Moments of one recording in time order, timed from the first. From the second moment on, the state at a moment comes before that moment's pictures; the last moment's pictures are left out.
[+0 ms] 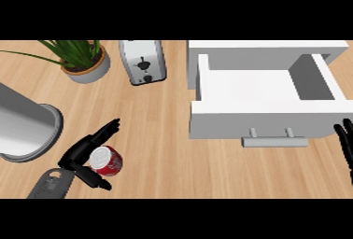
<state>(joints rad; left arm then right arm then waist) -0.29 0.27 0.00 -0.69 -0.24 -0.51 -0.69 0.24 -0.04 -0.22 -2.11 -0.06 0.19 0.08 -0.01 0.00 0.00</state>
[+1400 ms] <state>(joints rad) -0.20 0.16 -0.03 -0.98 -0.06 -0.55 -0.49 0.29 -0.01 -0.23 -2.18 -0.08 0.19 0.10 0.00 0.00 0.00</state>
